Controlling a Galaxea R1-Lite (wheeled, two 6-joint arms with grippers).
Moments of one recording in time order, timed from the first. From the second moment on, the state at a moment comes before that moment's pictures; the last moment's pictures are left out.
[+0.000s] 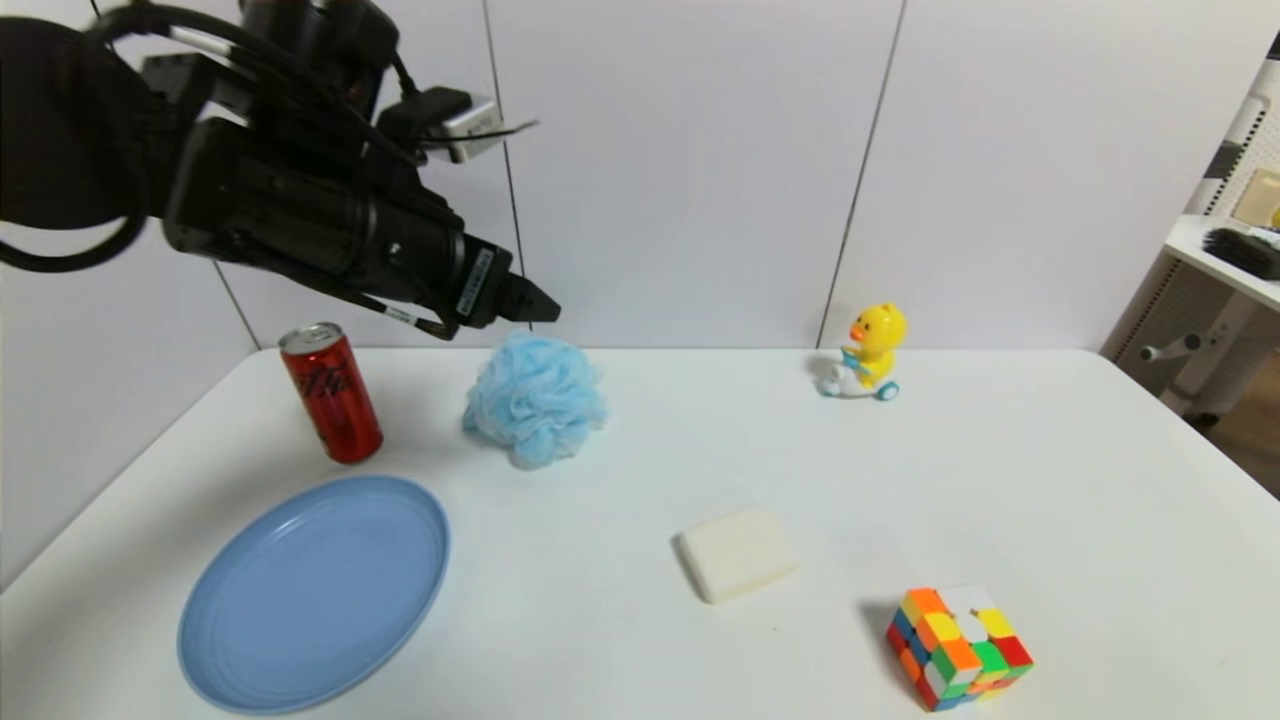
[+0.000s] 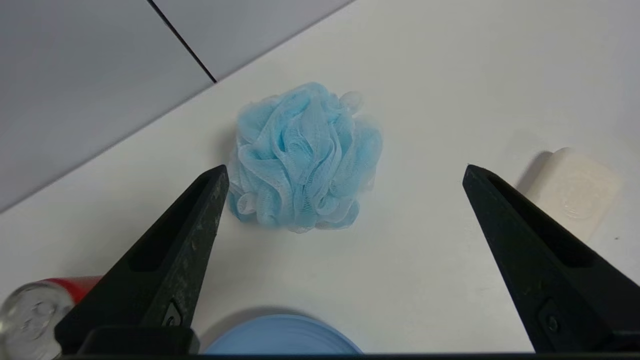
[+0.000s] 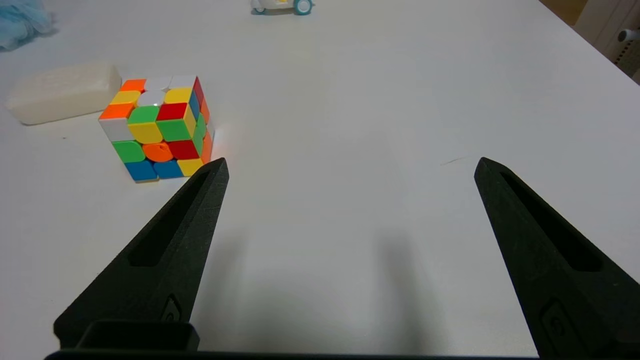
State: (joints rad) left arm -0.47 1.74 -1.68 0.47 -0.01 0.14; right arm 0.01 0.00 -0.03 0.09 0.00 0.02
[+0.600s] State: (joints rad) left arm -0.47 2.05 -1.75 0.48 0.00 0.01; right arm 0.01 0.00 -0.03 0.09 0.00 0.02
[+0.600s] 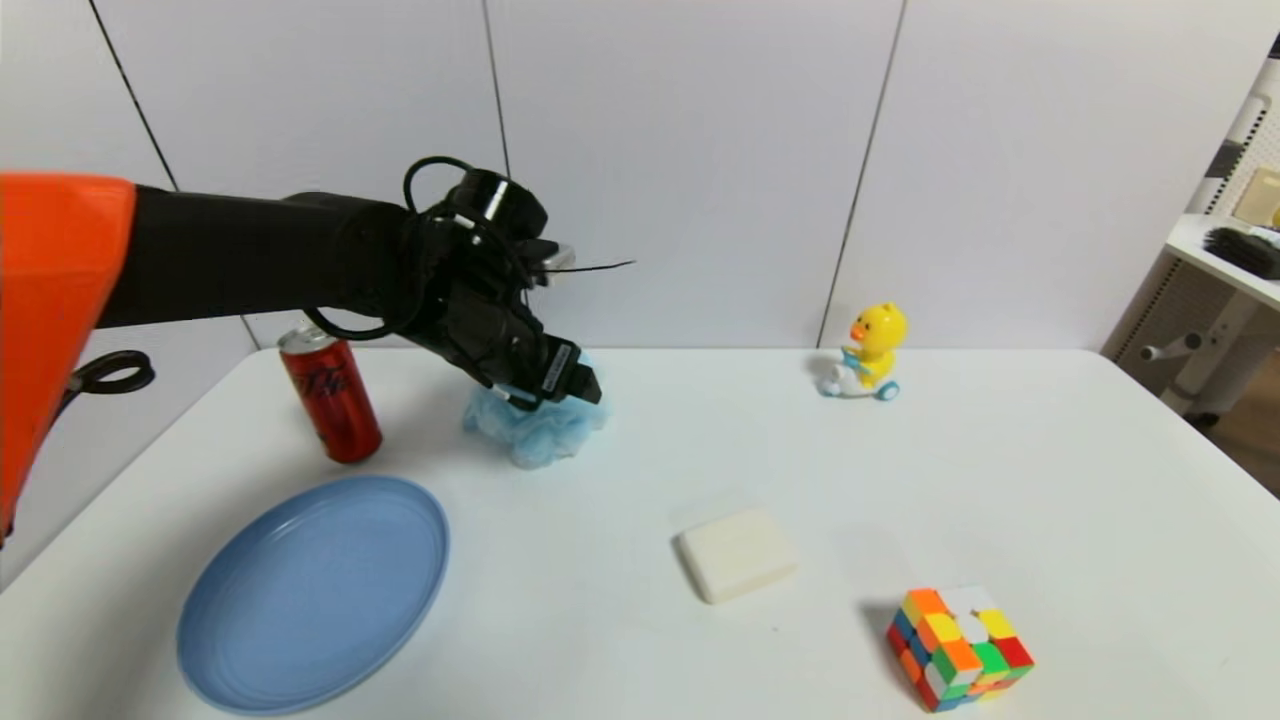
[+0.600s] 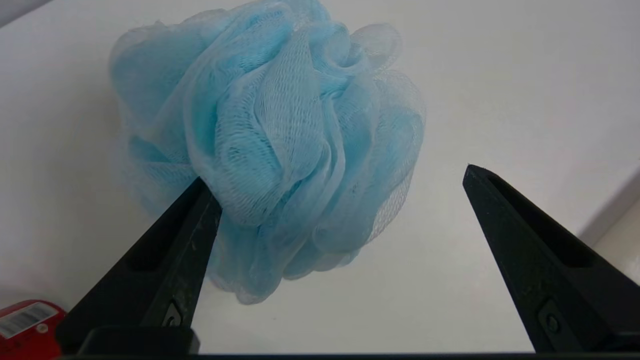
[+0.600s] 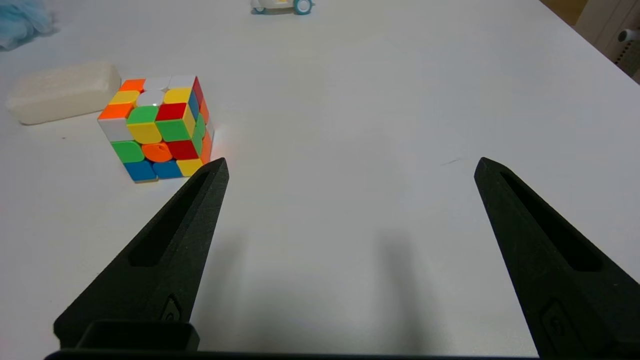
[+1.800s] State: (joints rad) left arm -0.44 2.21 -1.83 0.43 0.10 -0.06; right arm 0.01 0.00 -0.03 0.09 0.00 0.02
